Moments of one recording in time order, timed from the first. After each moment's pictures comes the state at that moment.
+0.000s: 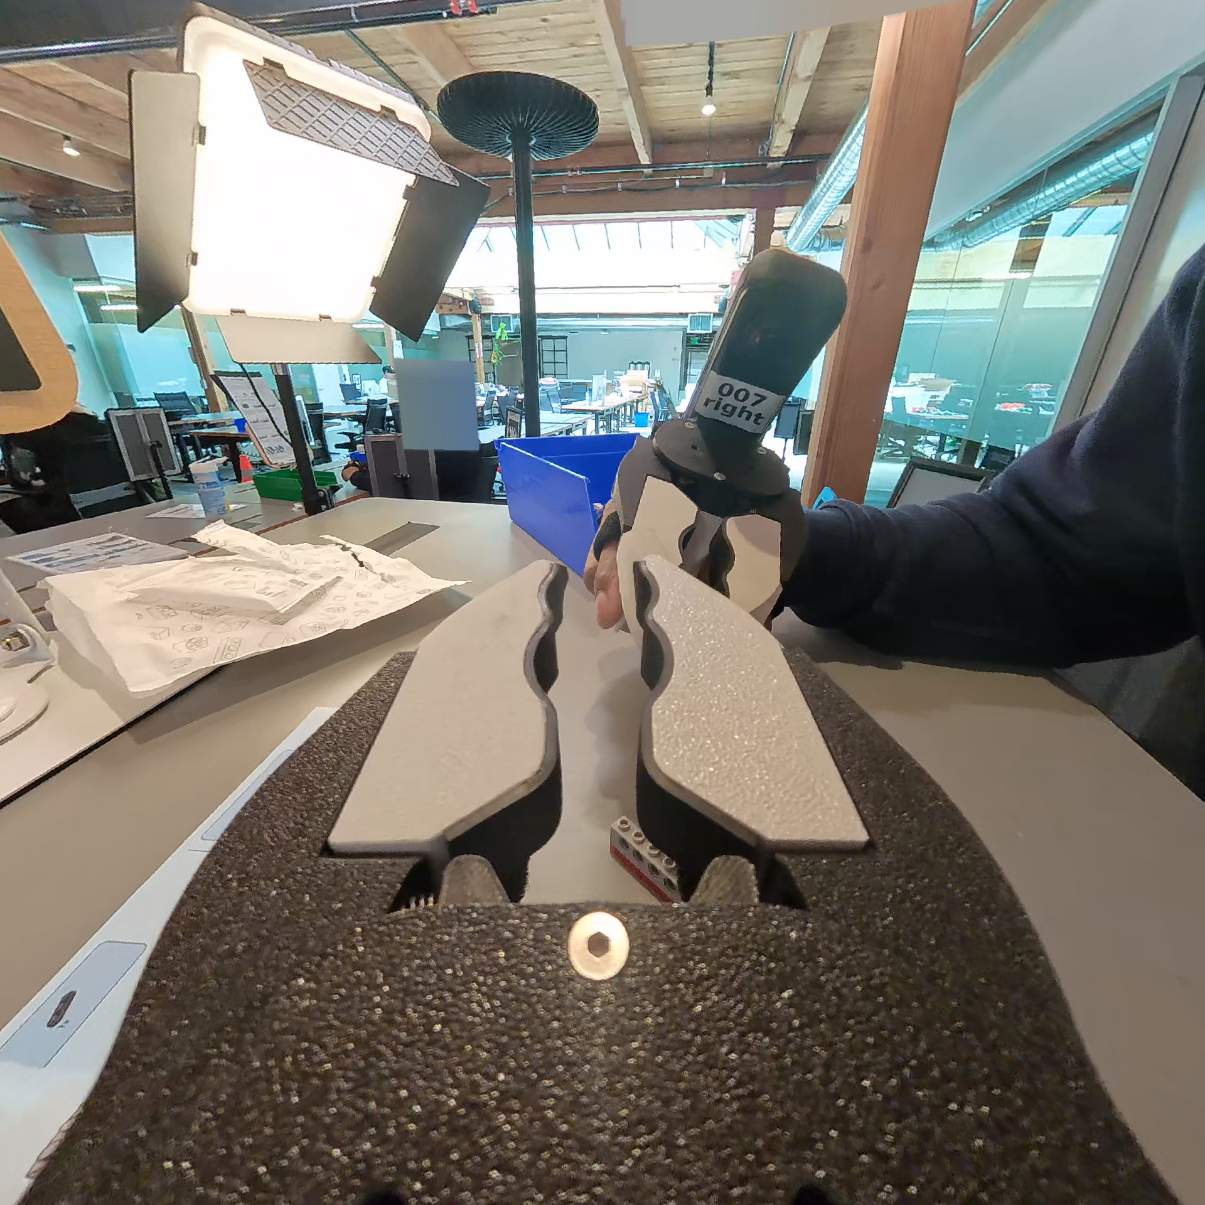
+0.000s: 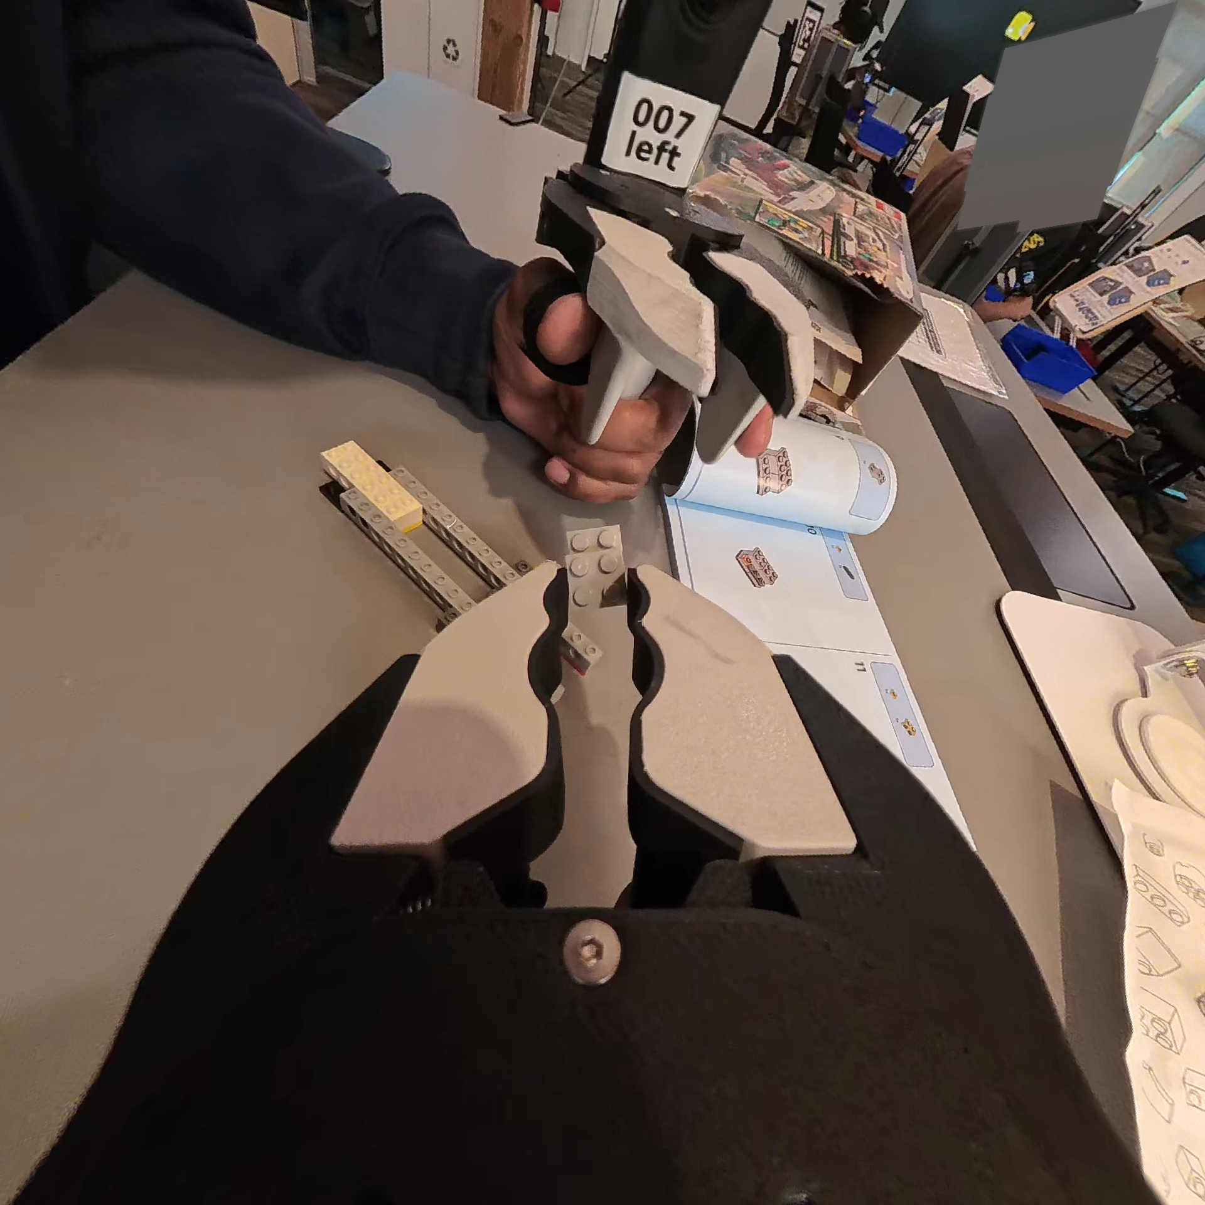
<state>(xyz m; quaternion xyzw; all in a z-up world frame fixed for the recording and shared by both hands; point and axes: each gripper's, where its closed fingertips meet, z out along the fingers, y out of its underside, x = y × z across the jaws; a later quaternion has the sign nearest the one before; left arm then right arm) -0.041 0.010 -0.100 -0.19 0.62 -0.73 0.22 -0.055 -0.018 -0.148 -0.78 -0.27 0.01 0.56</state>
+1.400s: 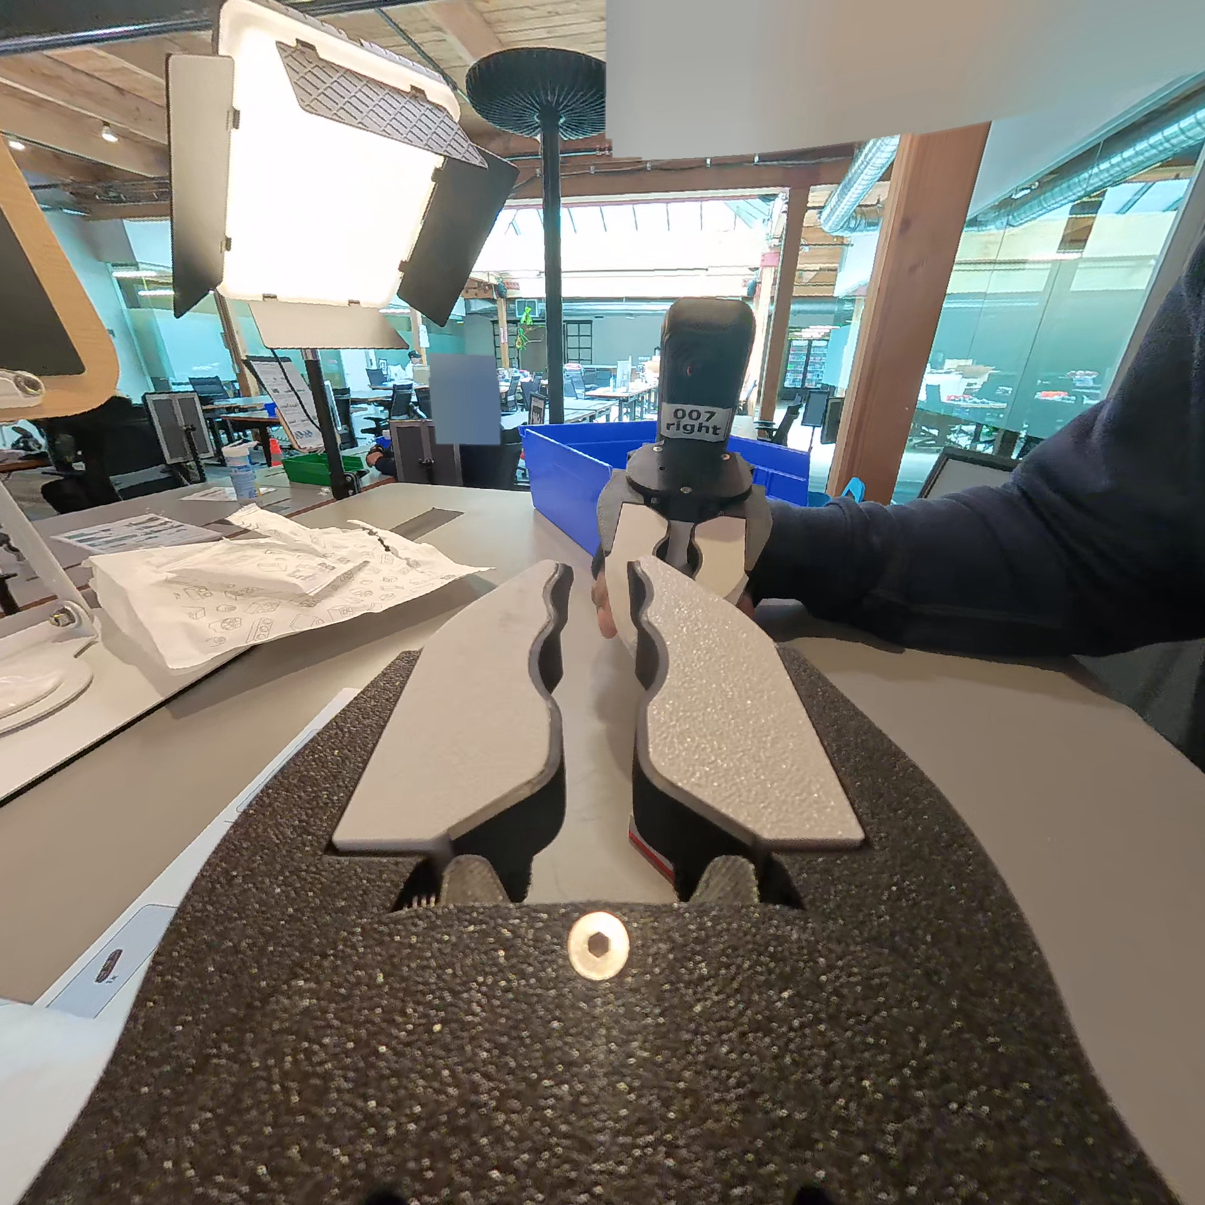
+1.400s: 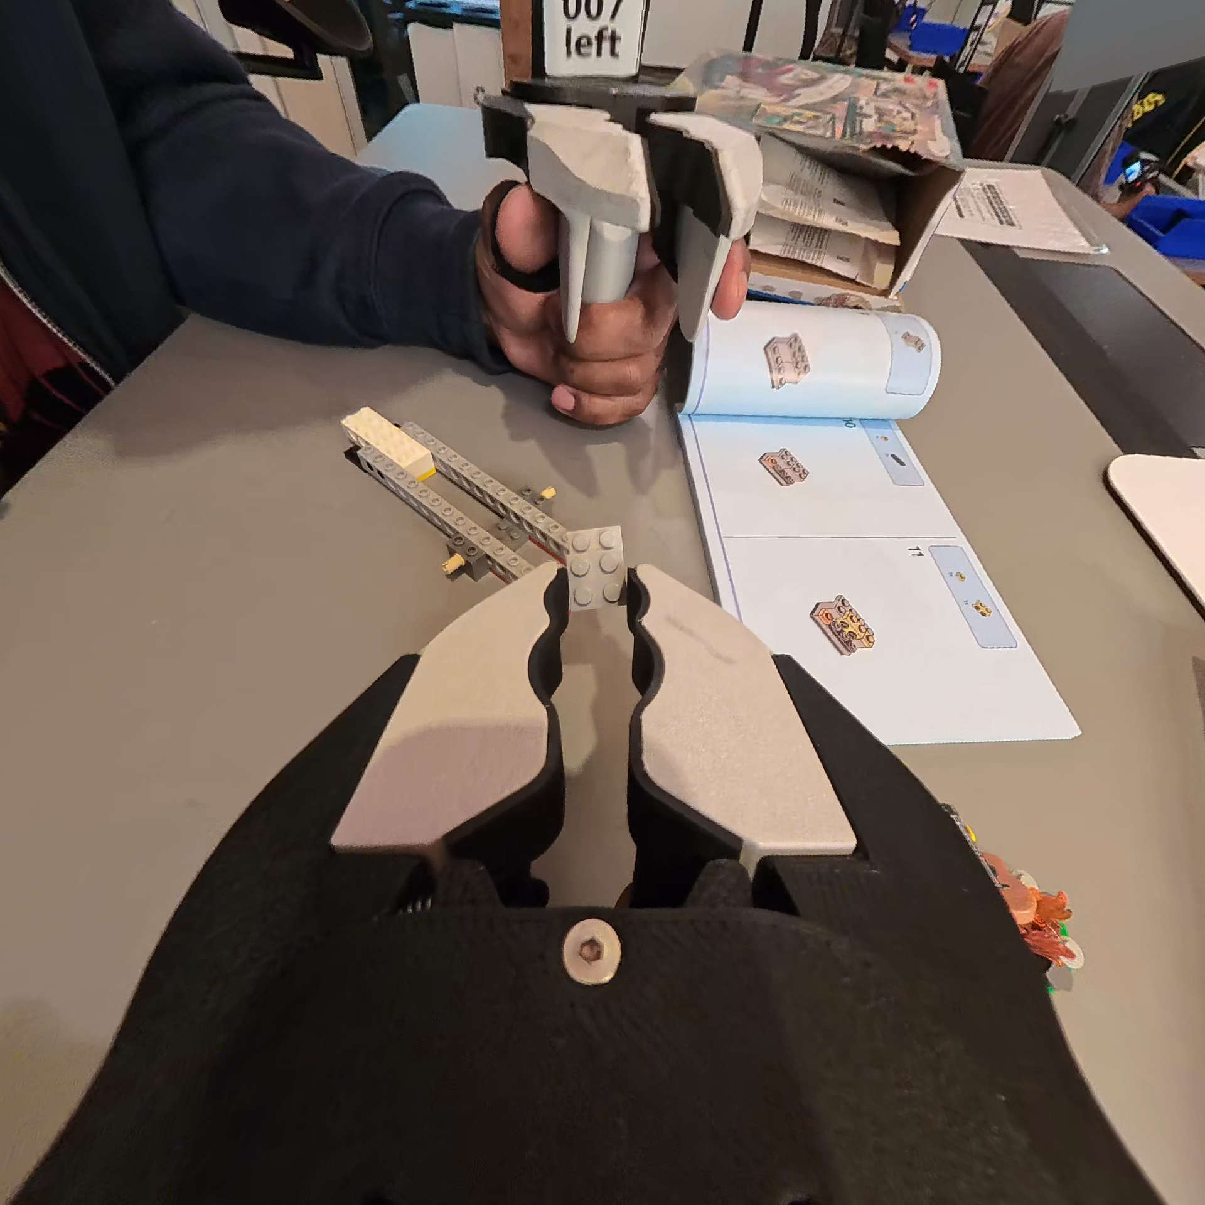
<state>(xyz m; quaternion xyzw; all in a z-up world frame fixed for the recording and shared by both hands) -0.035 0.015 -0.103 -0.21 0.62 -0.72 0.23 -0.028 -0.039 -0.172 -0.81 -0.21 0.10 0.54</state>
